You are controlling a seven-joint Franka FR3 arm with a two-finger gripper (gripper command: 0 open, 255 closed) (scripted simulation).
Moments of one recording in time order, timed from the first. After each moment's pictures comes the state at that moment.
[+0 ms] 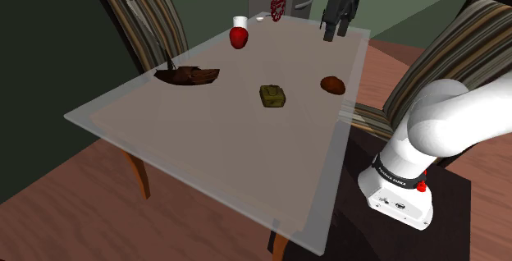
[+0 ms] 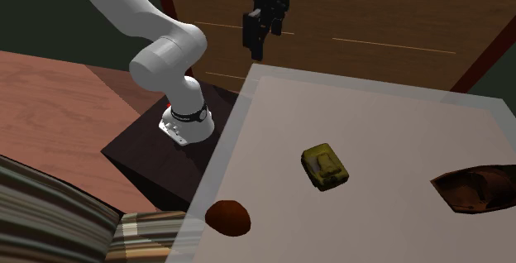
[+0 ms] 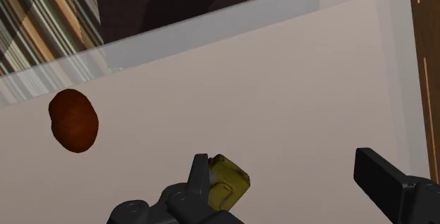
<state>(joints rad) 0.01 -0.78 -0.05 -2.32 0.07 1.50 -0.02</state>
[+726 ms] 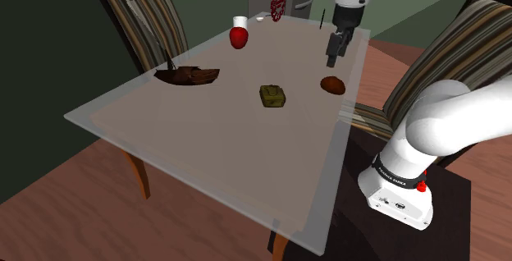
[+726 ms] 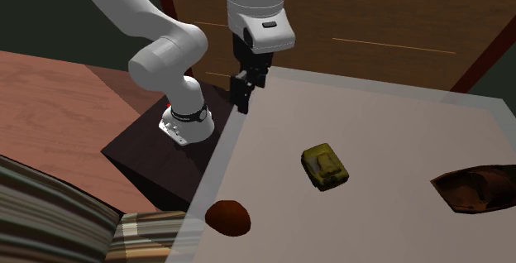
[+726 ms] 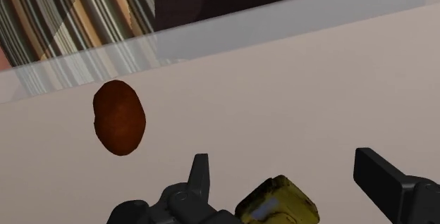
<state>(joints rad) -0.04 -0.81 -0.11 -2.58 -0.12 1.74 -0.16</state>
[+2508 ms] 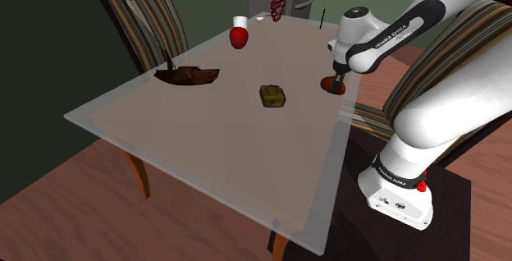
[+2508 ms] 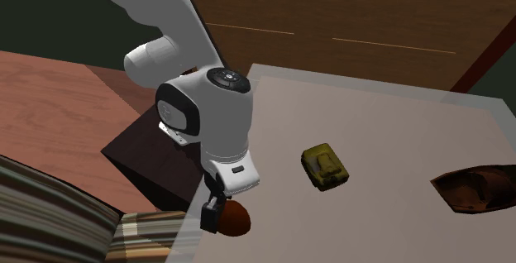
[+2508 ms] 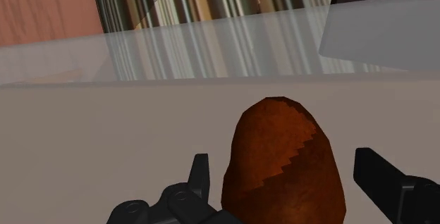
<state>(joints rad) -0.33 -0.32 -0.33 -2.80 -0.73 2.60 -0.25</state>
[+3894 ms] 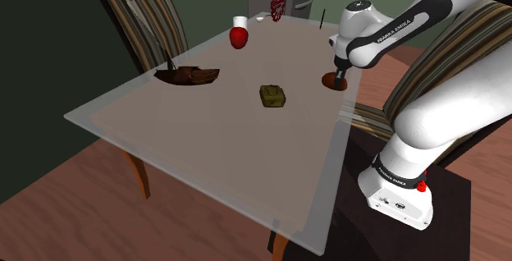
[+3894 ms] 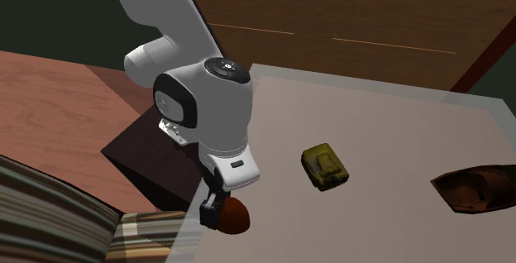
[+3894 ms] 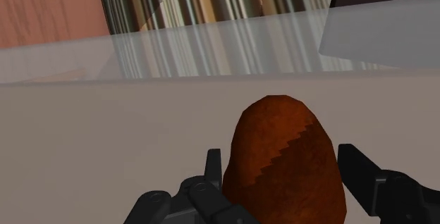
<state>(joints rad) -0.32 -0.38 -0.33 -2.79 -0.69 2.54 -0.29</state>
